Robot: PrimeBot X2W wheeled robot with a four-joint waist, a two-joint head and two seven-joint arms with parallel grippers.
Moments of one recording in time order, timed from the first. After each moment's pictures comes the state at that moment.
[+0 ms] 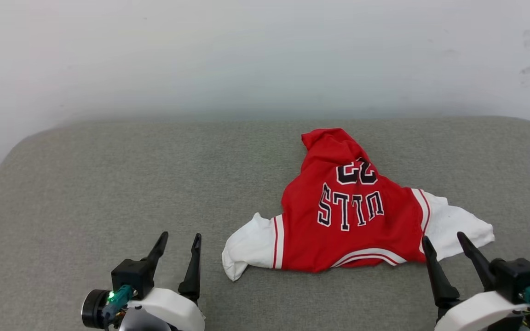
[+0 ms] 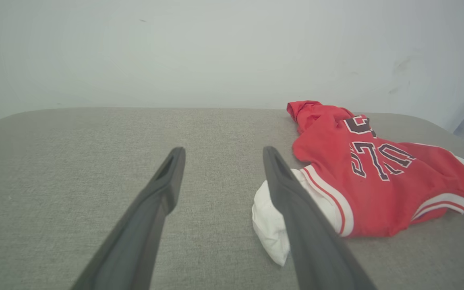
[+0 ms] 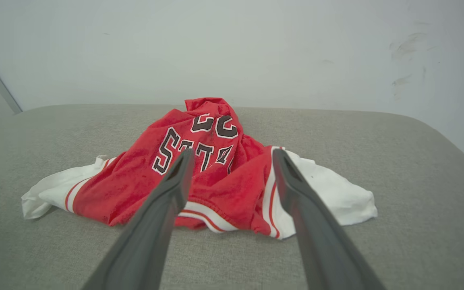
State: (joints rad) left arm -0.07 0.08 -0.14 0.28 -0.21 -0.07 -0.24; right arm 0.05 -0.10 -0.01 0.05 0.15 0.13 -0.04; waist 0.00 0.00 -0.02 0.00
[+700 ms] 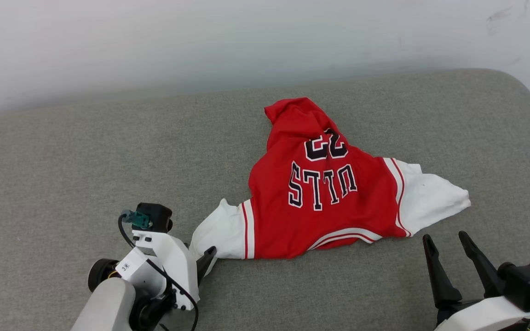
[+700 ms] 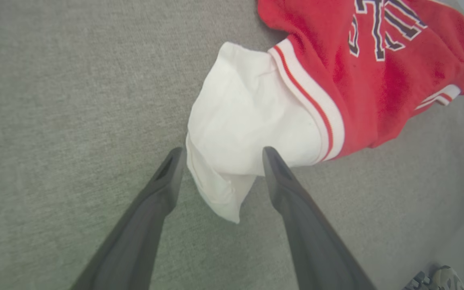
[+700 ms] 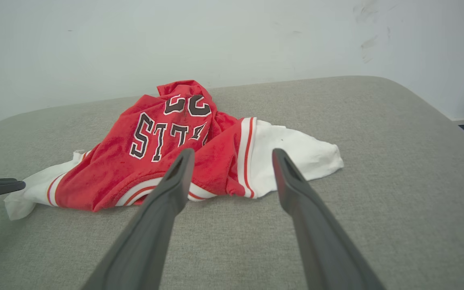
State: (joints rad) left arm -0.28 0.20 -0.25 0.34 -0.50 -0.13 0.46; right arm 0.14 -0.05 -0.02 -0.14 0.18 0.13 0.04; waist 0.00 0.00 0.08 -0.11
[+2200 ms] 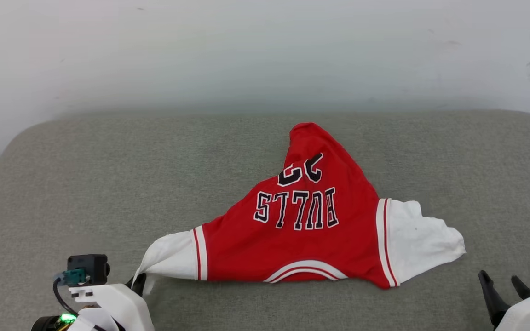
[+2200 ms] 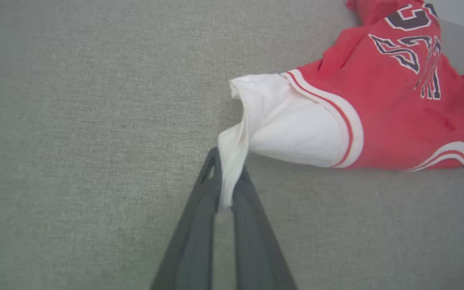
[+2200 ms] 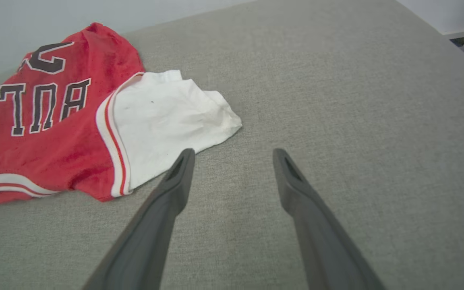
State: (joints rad) left arm 0.00 0.32 -0.18 0.11 -0.52 0.08 0.33; right arm 0.09 -0.13 -0.22 0.10 0.31 0.13 0.23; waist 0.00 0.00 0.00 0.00
